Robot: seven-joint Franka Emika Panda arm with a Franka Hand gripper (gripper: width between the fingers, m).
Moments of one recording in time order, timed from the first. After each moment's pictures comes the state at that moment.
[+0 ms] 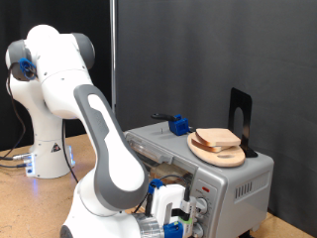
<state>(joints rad) -0.31 0.89 0.17 -1.54 1.26 1.79 -0.18</state>
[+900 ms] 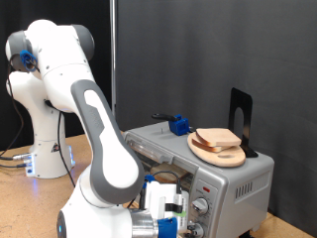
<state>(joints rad) -0.31 0.80 0.18 -1.70 1.43 1.96 -0.60</state>
